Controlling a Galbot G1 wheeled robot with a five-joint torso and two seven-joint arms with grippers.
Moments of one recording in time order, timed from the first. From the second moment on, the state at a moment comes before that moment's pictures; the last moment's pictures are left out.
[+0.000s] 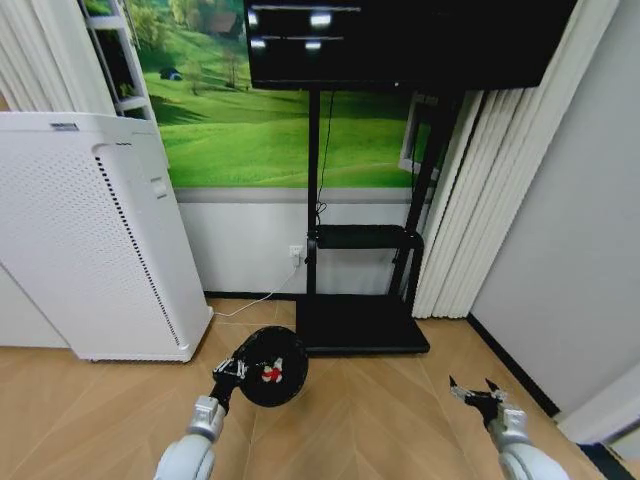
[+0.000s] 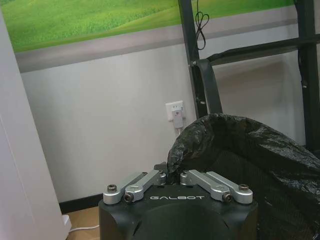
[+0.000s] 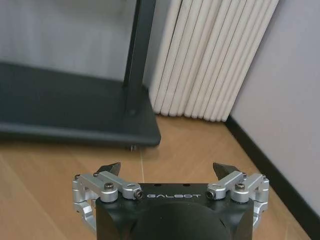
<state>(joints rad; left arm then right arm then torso) 1.44 -1.27 -0.44 -1.93 -0.07 0.04 -0.01 -1.48 0.86 0.57 1.49 0.55 -0.07 0.17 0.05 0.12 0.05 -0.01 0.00</state>
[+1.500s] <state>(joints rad) 1.42 -1.27 -0.37 -1.89 -0.06 0.03 -0.02 -1.63 0.75 0.49 1.39 0.60 -0.04 0.19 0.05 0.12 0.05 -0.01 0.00</state>
